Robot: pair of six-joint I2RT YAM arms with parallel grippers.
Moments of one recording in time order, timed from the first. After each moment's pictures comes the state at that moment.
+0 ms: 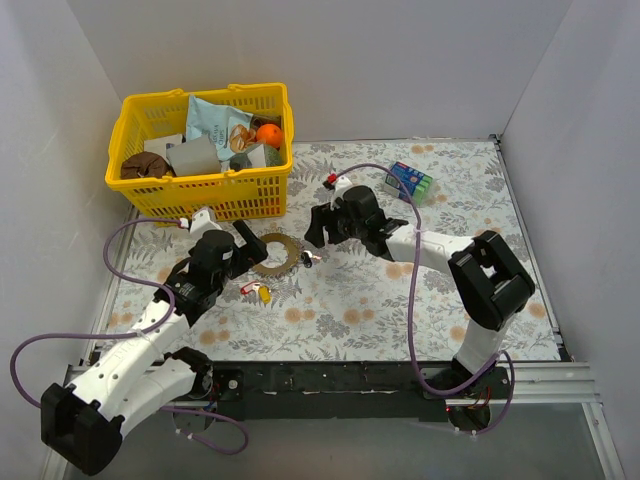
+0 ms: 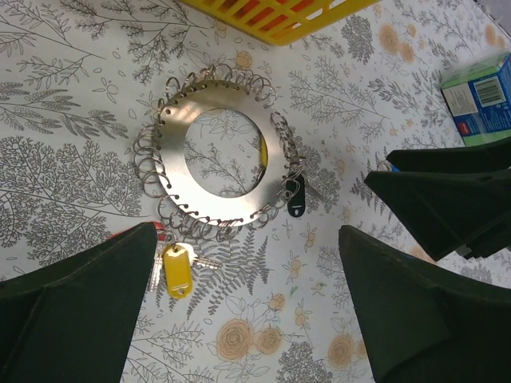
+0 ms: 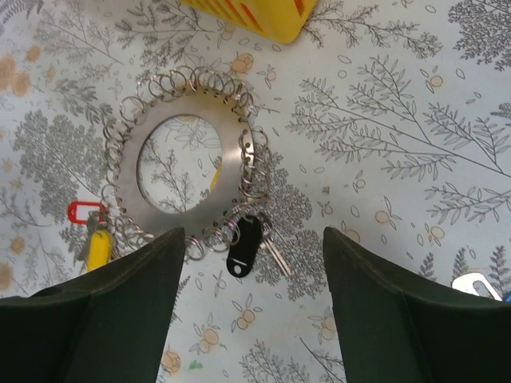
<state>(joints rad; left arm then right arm) -0.51 0.85 0.66 -0.38 -0.33 -0.85 0.71 1.75 1.05 0.19 -0.20 0.32</state>
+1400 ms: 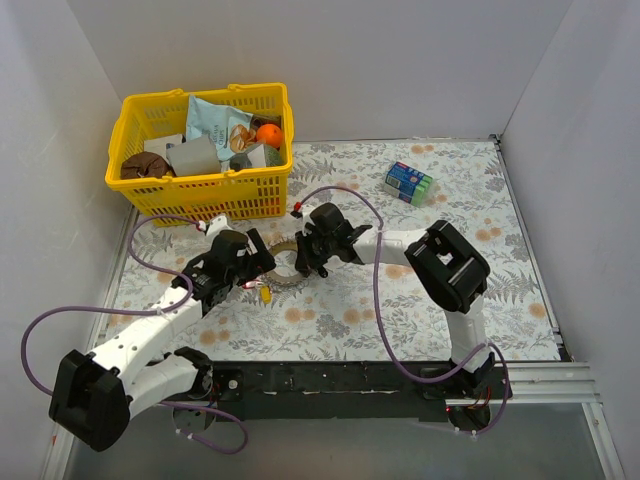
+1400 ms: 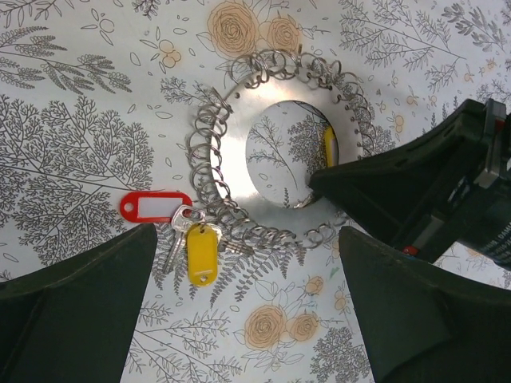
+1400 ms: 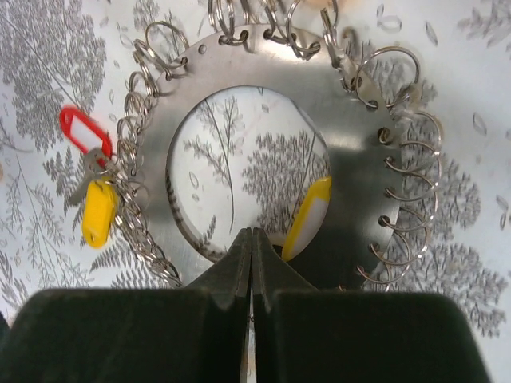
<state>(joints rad) -0.51 1.00 0.62 -0.36 -0.27 -0.83 0.82 2.04 1.25 0.03 -0.33 0.31</state>
